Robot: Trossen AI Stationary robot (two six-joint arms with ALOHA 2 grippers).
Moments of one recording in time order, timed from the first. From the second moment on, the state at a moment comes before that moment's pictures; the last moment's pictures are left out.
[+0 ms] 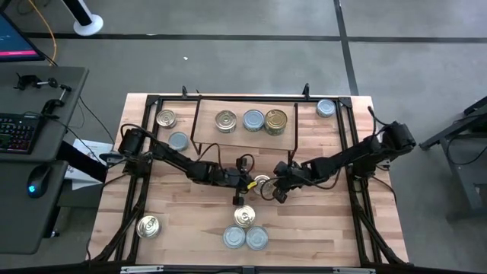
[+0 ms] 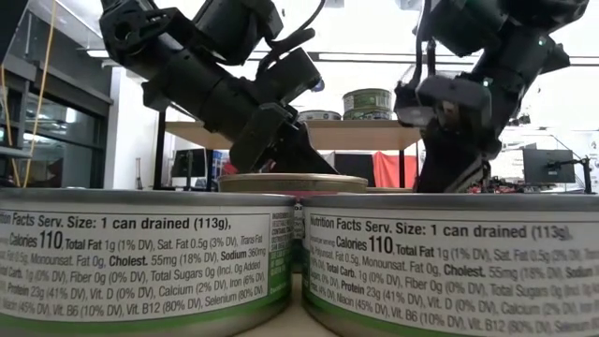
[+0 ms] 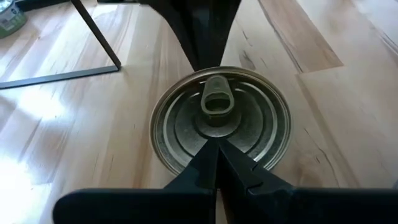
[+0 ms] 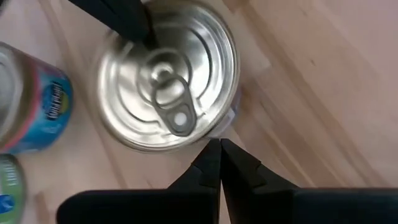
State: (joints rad) left arm -0.19 1.95 0.91 0.45 -0.21 0.10; right arm 0.24 1.58 0.71 -0.12 0.16 0.80
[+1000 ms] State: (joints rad) left arm -0.21 1.75 0.90 0.23 -0.21 0.09; right arm 0.28 1.56 0.86 -0.27 0.14 0.62
